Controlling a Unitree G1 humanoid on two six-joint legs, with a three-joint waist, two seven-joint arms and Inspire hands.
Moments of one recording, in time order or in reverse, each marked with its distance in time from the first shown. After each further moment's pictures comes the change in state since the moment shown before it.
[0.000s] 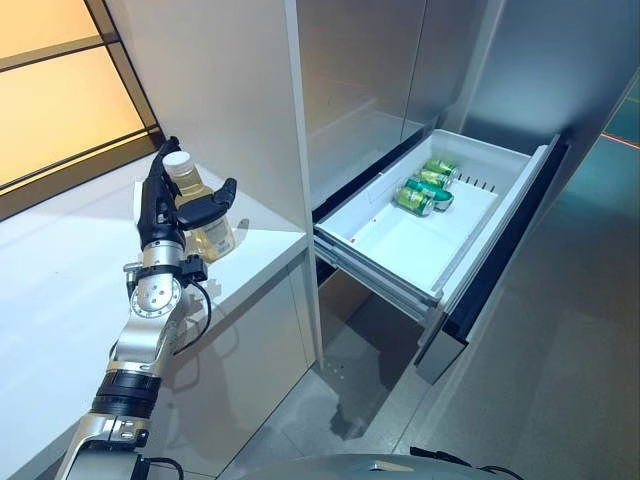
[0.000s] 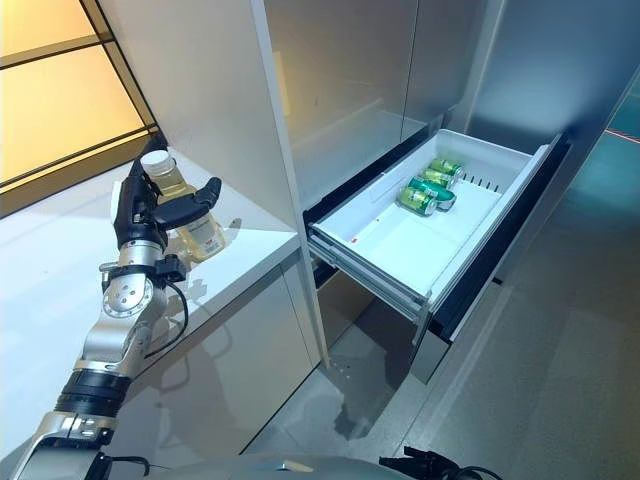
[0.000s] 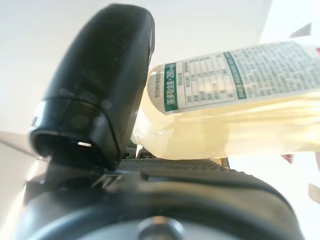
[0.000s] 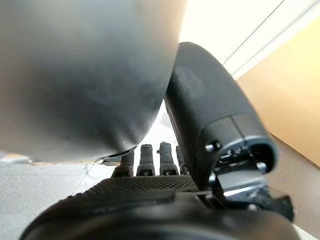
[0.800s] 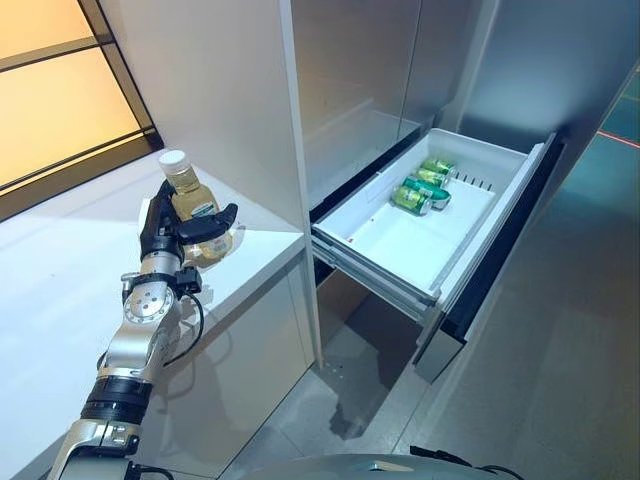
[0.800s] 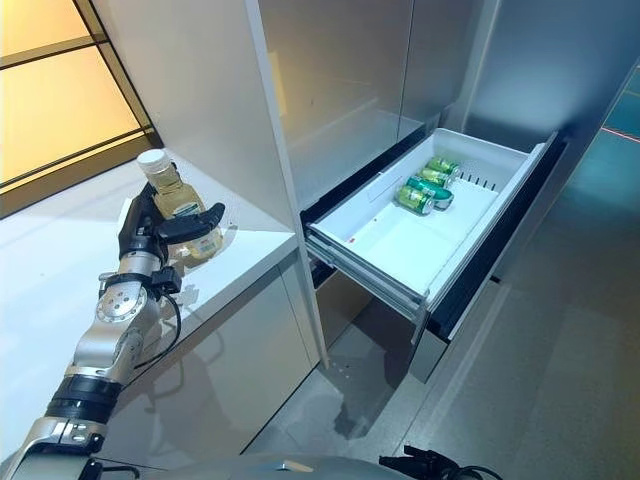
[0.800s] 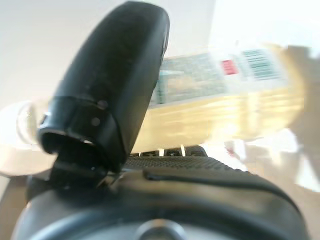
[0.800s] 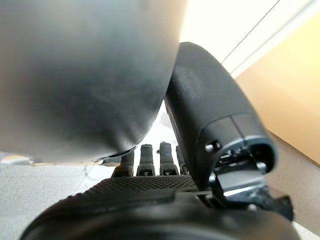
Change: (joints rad) left arm 0.059 0.004 0.001 0.045 -0.049 0.053 -0.020; right arm -0.001 0.001 0.000 0.000 0.000 -0.001 0.000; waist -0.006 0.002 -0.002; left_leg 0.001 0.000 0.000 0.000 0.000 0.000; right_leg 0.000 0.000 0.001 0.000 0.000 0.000
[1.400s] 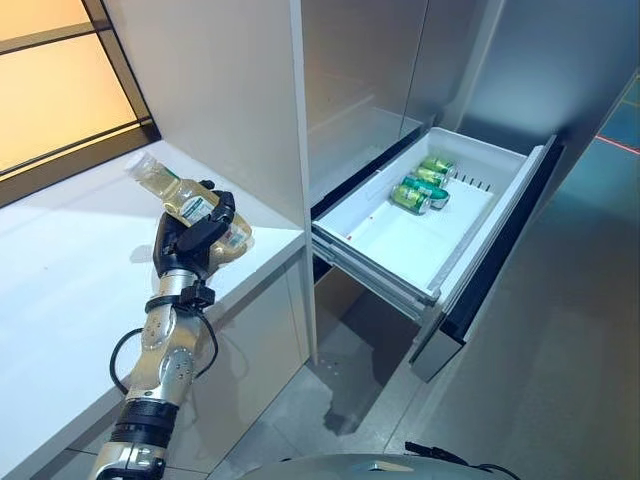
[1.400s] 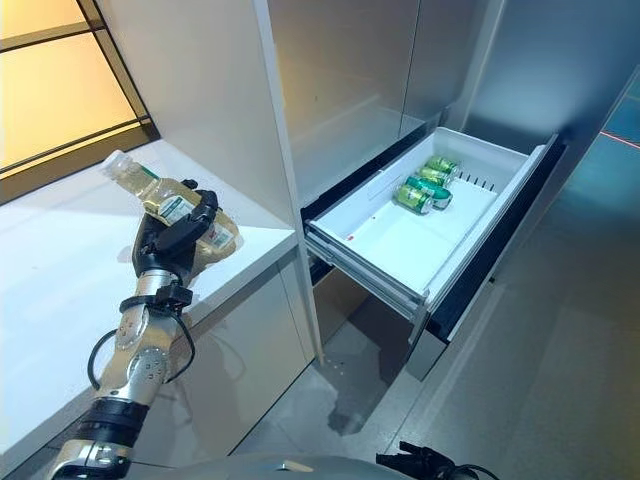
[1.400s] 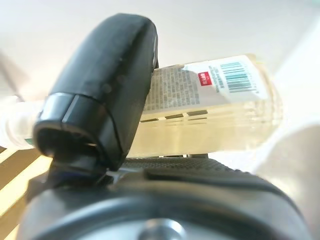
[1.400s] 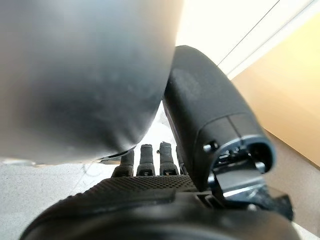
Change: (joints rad) left arm 0.055 -0.154 -0.012 -0.067 -0.414 -0.291 -0.225; right arm -0.002 0.024 0.001 0.000 -0.002 -0.021 0.004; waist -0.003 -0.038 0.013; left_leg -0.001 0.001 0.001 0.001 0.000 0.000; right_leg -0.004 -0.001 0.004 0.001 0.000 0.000
